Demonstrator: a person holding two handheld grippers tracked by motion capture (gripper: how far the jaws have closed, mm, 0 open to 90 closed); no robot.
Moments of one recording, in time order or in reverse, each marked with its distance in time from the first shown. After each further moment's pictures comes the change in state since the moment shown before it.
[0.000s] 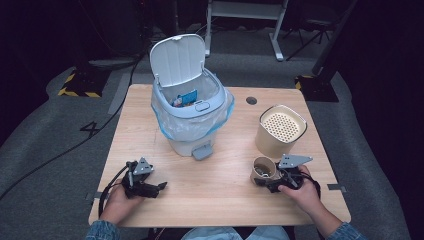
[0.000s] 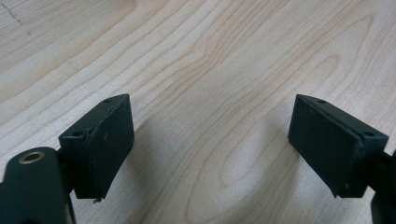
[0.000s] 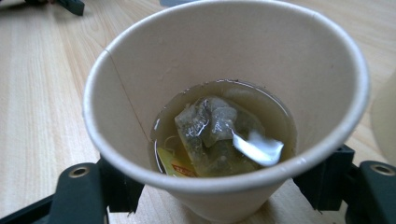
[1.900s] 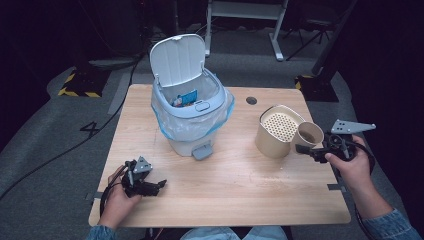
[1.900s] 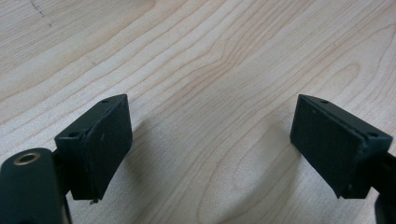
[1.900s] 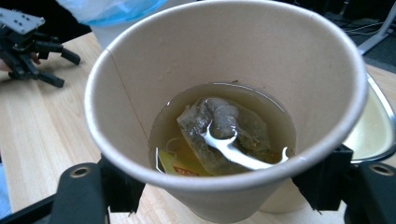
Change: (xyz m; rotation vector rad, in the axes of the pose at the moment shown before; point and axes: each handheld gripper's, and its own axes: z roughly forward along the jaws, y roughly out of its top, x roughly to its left) left arm 0.002 0.001 0.001 0.003 0.047 -0.043; right arm -0.049 0.077 -0.131 -0.069 -0.156 0.061
